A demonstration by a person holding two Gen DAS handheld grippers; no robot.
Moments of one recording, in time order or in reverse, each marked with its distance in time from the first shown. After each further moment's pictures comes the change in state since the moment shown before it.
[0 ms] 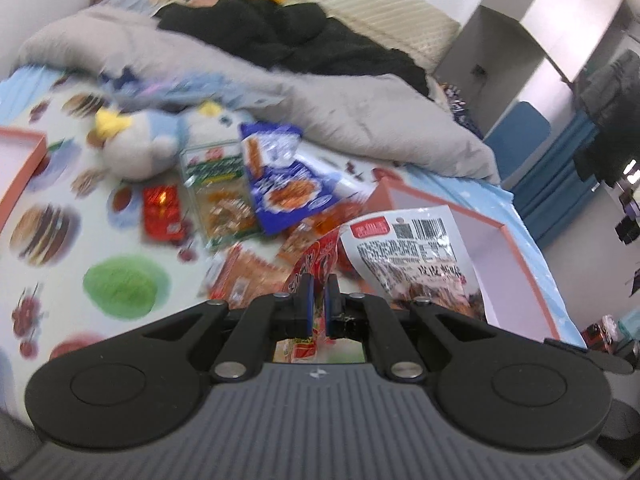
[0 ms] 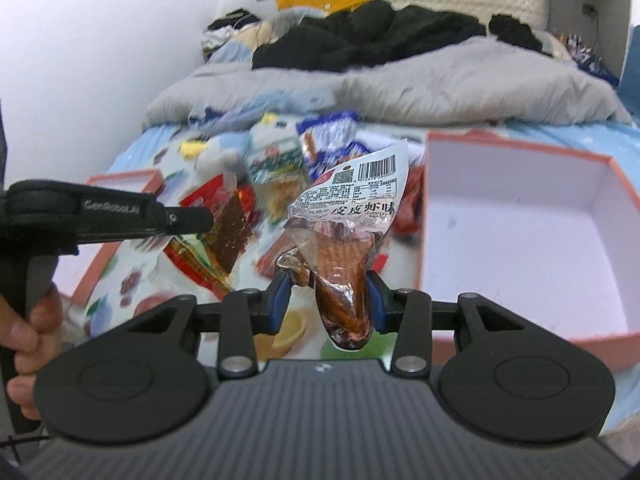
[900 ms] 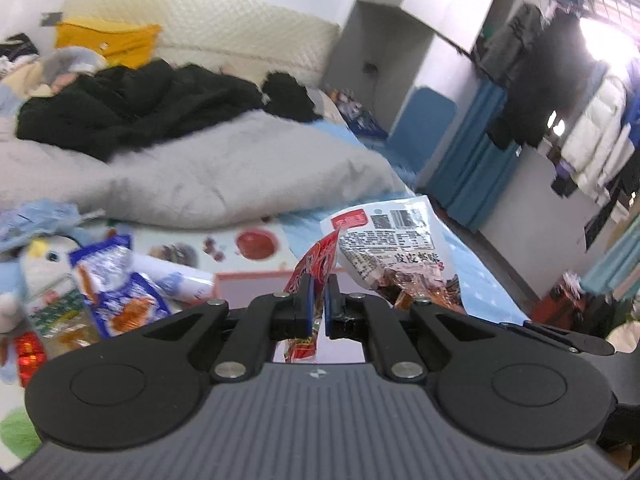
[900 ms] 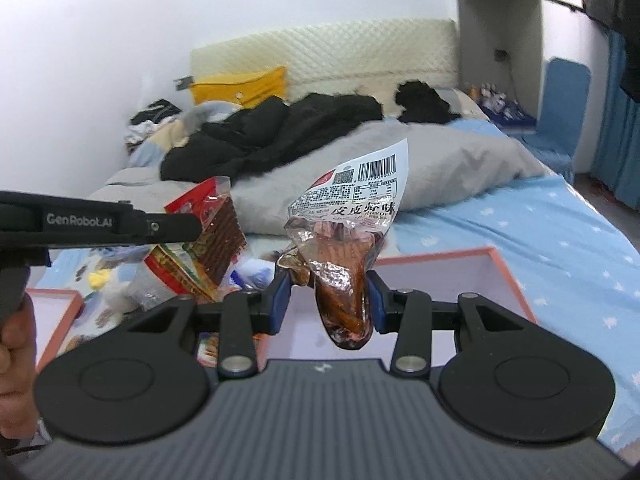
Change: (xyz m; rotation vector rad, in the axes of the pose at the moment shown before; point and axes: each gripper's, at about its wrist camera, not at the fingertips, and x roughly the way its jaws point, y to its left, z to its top) left arm 0.056 -0.188 0.085 0.270 -0.043 -0.209; right arm -0.038 -0.126 0.062 0.124 -0.190 -0.188
